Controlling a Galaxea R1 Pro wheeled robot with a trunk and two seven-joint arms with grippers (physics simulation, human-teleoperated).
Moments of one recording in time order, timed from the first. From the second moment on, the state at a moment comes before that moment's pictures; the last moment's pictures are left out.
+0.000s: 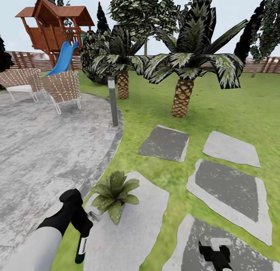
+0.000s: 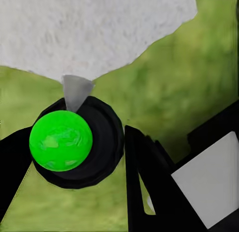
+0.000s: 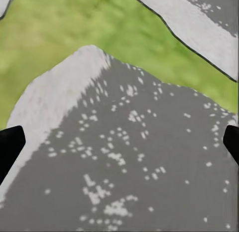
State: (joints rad) left arm -0.67 0.05 0.10 -0.80 -1.32 0.84 -1.44; right arm -0.50 -0.12 -0.17 -0.05 0.20 -0.43 -0.12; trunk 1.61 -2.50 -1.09
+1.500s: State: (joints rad) left arm -0.72 0.05 0.03 -0.80 -1.46 0.84 -1.56; right arm -0.50 -0.13 -0.17 -0.05 0.20 -0.43 -0.13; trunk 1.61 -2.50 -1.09
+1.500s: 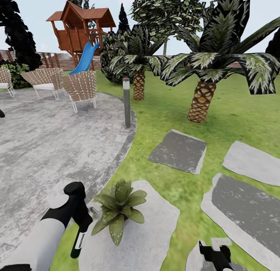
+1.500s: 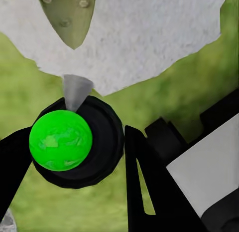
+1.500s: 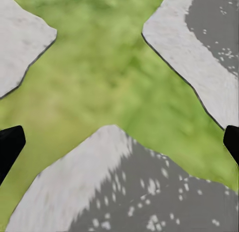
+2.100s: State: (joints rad) left arm -0.83 0.04 -0.02 -0.80 -1.46 0.83 -1.56; right arm -0.50 -0.13 -0.17 -0.05 0.20 -0.43 -0.13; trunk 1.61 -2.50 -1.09
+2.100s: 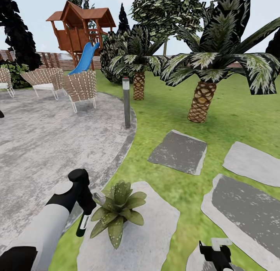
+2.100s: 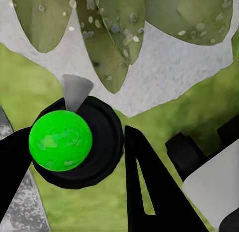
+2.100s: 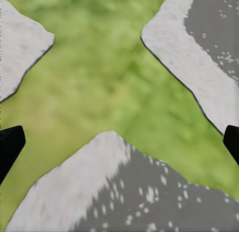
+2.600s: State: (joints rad) left arm -0.83 0.04 -0.02 -0.80 -1.46 0.84 -1.56; right arm -0.50 -0.12 -0.17 -0.05 0.20 -0.43 -0.13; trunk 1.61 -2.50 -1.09
